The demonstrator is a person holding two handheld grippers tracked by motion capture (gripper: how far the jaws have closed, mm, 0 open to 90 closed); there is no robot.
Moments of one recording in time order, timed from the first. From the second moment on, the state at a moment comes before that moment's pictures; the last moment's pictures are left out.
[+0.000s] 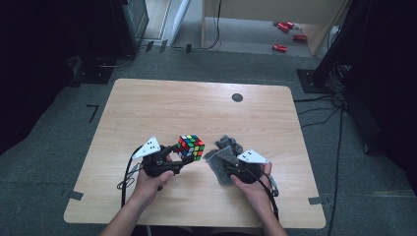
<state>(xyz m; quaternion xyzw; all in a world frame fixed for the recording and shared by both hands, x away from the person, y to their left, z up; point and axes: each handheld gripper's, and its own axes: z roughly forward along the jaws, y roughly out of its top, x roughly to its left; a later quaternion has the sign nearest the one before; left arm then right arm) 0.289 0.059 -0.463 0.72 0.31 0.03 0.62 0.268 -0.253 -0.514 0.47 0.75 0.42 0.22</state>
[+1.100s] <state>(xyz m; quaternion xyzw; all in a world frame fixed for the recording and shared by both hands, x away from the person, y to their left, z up) 0.295 0.039 -0.464 0.77 0.30 -0.14 0.55 0.224 -0.192 -0.483 0.13 0.76 0.50 0.38</state>
